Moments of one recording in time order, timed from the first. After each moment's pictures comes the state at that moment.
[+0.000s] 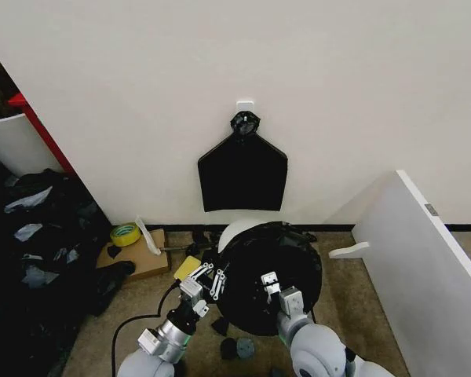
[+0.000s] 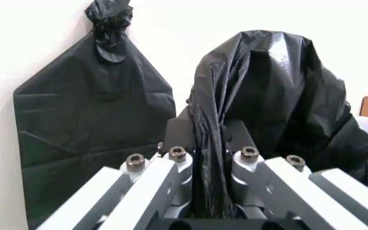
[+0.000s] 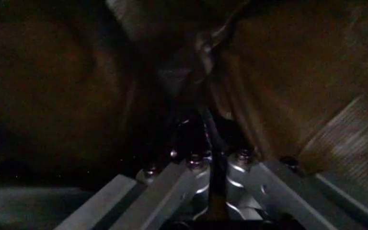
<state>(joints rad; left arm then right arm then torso) 1.55 -1.30 -0.32 -1.97 -0.25 -0.50 0.39 -1.19 1.01 -0.19 2.03 0.46 -0.48 0.49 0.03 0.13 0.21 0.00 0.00</state>
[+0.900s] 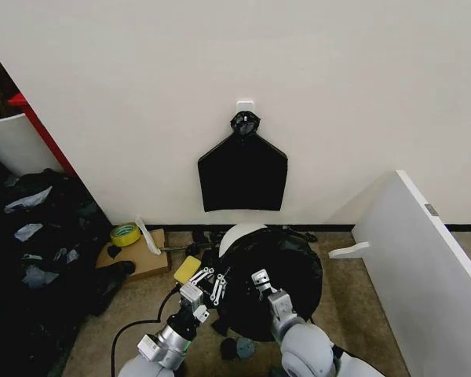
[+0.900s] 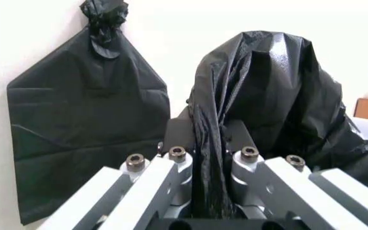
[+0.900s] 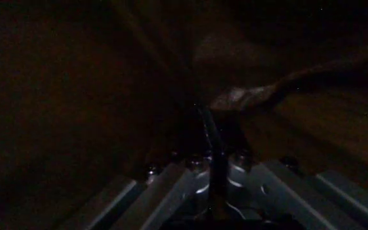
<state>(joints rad) 1.58 -1.31 -0.31 -1.99 -0.25 -0.50 0.39 -1.11 1.08 -0.24 1.93 0.38 -0.40 0.44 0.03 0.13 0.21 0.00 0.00</state>
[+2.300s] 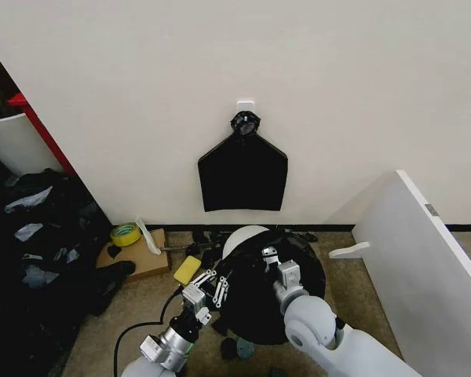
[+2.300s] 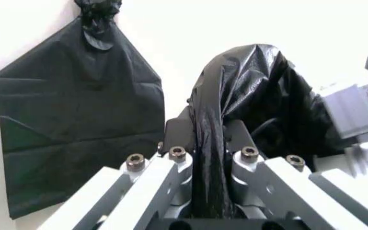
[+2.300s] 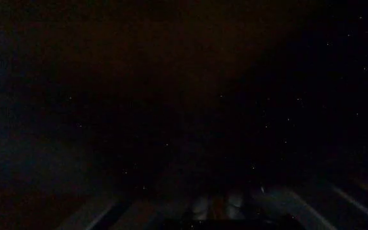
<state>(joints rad) 1.57 -1.31 -0.30 -1.97 -0.26 -0.50 0.41 -1.02 1.05 -0.20 1.93 0.55 -0.38 0.47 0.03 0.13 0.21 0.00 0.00</state>
